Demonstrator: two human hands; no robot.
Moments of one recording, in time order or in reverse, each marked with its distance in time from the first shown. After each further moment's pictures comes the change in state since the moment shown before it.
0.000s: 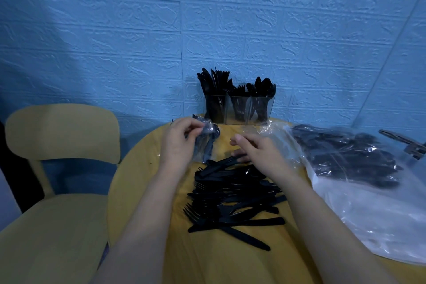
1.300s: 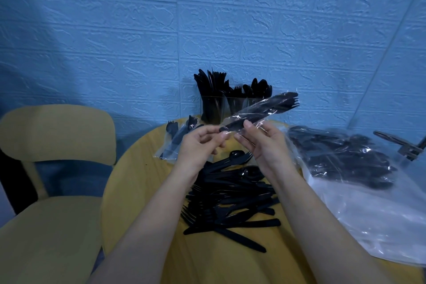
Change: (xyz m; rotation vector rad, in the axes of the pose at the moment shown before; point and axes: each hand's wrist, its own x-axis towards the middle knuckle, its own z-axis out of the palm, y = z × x) left_hand -0.017 0.027 0.022 -0.579 -0.265 -0.315; right_hand -0.004 -0.018 -0.004 0.853 0.153 -0.090
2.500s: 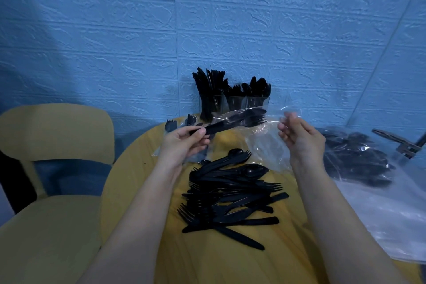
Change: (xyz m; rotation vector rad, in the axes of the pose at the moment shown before) left_hand 0.006 0.002 -0.028 -0.196 0.126 -0.191; right_hand 0.007 -0.026 -0.041 -0.017 0.464 -0.117
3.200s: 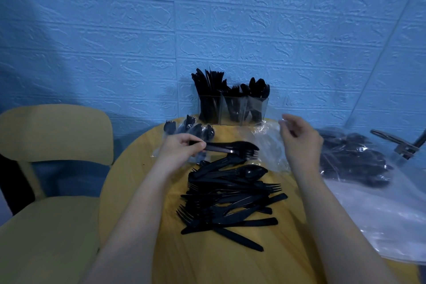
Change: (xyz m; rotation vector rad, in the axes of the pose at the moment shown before) left_hand 0.003 -0.001 -0.009 0.599 -0.048 0.073; right_hand 0.011 0.012 -0.015 -0.822 -0.017 -0.476
